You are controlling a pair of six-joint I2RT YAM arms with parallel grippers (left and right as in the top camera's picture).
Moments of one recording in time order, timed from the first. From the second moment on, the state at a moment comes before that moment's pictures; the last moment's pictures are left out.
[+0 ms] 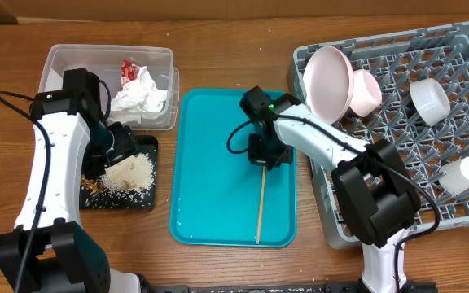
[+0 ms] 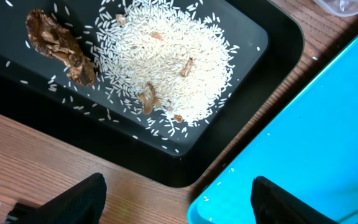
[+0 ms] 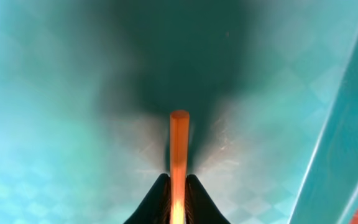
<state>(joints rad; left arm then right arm) 0.15 1.64 1.38 -1.30 0.02 -0.41 0.58 2.09 1.51 -1.01 -0.09 0.65</state>
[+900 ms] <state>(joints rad) 0.15 1.64 1.38 -1.30 0.02 -0.41 0.73 2.09 1.56 -1.15 -0.18 0.69</state>
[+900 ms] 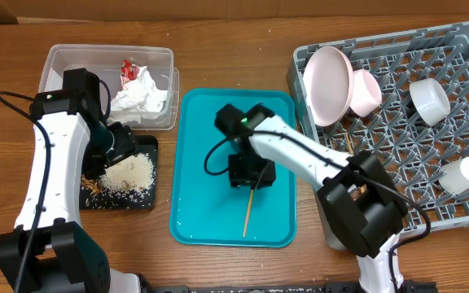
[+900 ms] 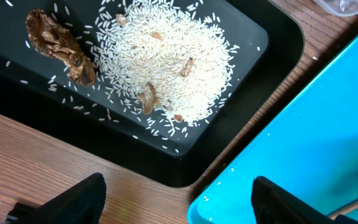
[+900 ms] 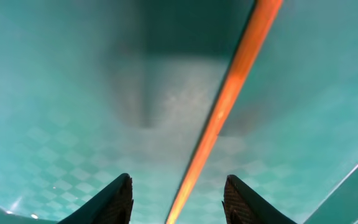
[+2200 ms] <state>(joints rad) 0.15 1.64 1.38 -1.31 0.02 -0.41 0.67 1.92 1.50 -1.18 -0.13 0.54</state>
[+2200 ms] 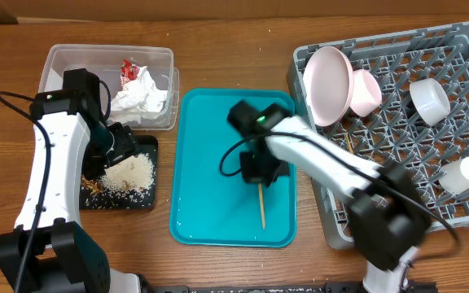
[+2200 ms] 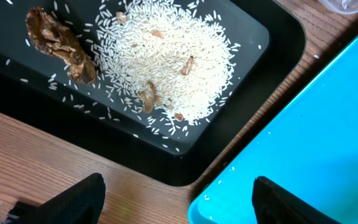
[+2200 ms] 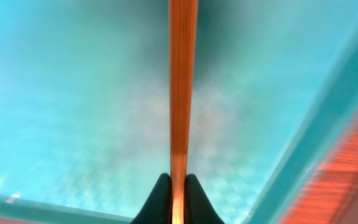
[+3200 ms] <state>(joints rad) 0.15 1.64 1.38 -1.31 0.02 -0.39 0.10 1.55 1.34 -1.30 0.07 -0.13</state>
